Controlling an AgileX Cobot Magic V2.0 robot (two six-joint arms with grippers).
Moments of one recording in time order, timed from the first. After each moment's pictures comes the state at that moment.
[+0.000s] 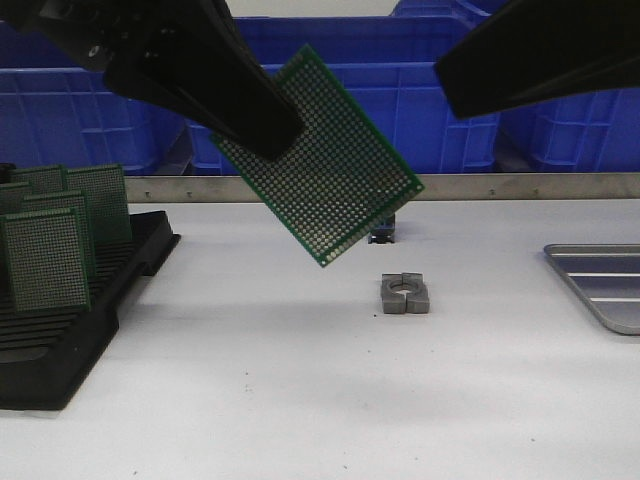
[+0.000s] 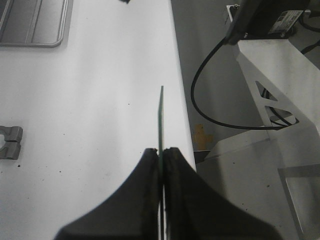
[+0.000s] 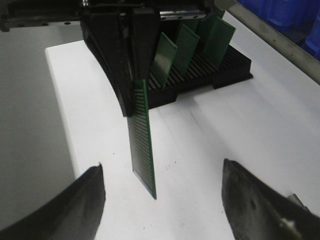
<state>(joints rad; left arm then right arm) -0.43 1.57 -1.18 -0.97 1.20 1.53 0.27 1.03 -0.61 1.31 0.73 -1.65</state>
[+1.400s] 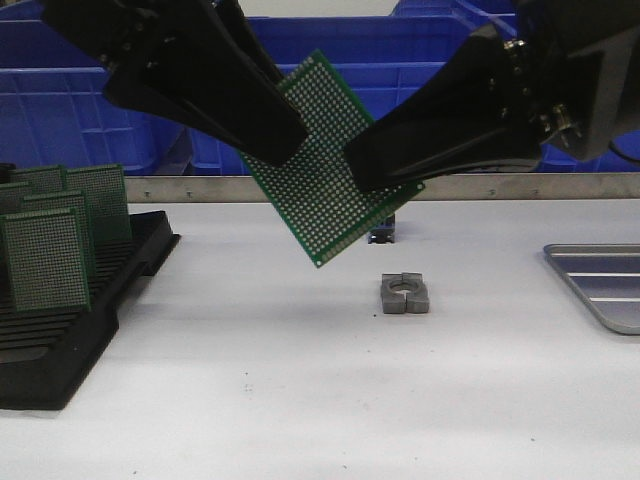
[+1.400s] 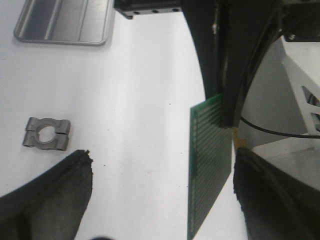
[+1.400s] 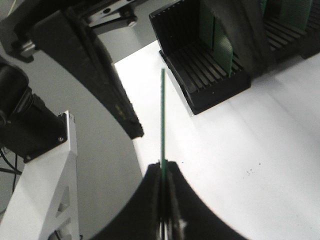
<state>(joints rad) -0.43 1.58 -1.18 -0.97 1.05 1.52 0.26 1.37 -0.66 1.49 0.95 -1.62</state>
